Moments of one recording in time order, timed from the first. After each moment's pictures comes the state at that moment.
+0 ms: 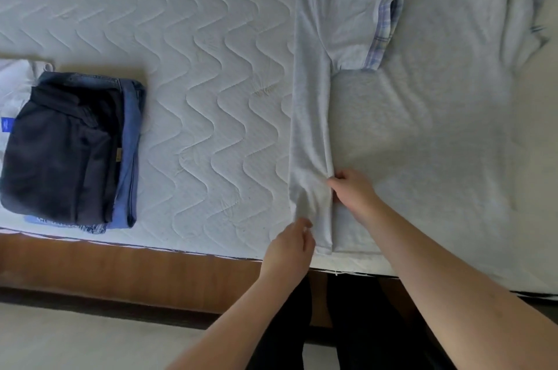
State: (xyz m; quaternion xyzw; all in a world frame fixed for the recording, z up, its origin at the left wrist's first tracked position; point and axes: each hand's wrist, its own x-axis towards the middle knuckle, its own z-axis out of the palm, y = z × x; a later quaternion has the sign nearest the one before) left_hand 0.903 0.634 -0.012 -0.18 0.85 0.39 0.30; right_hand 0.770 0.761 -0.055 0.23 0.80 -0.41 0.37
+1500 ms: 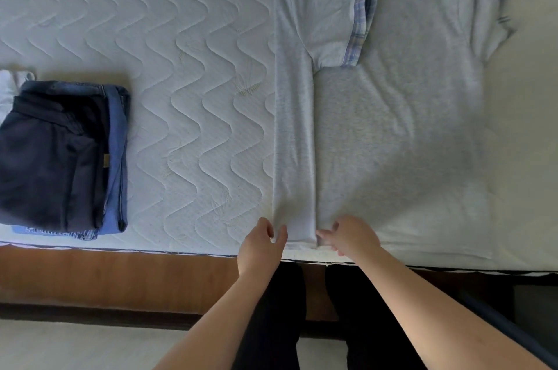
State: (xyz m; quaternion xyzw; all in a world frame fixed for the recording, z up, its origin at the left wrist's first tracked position) left_hand 0.925 0.612 -0.042 -0.30 0.85 0.31 0.29; right_hand 0.851 0.799 -0.040 0.10 0.83 -0.13 0.53
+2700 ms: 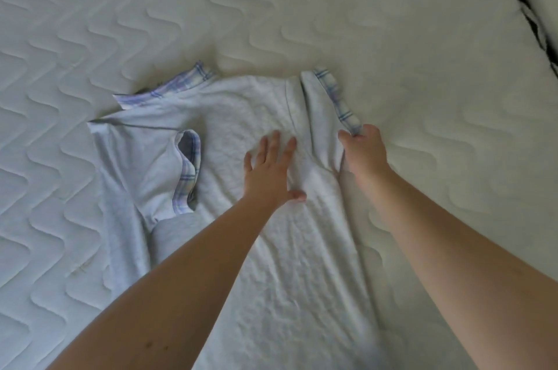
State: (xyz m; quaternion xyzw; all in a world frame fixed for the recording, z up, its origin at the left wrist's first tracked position) left_hand 0.475 0.904 -0.080 0.13 0.95 0.06 0.27; right_hand 0.455 1.088 -0.061 0.37 0.77 -0.51 0.08
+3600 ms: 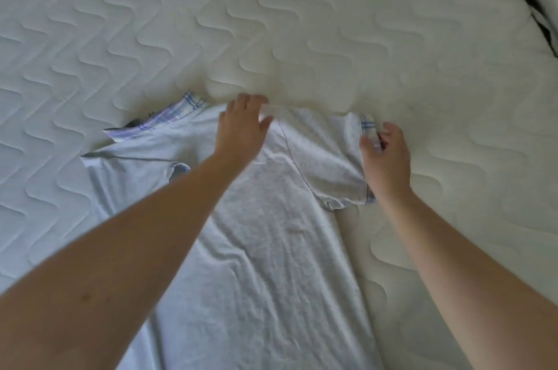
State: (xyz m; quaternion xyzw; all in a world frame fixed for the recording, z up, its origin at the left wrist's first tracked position) left_hand 0.338 0.896 -0.052 0.12 0.98 0.15 0.04; right_hand 0.434 1.133 -0.075 0.34 0.81 -0.47 -0.02
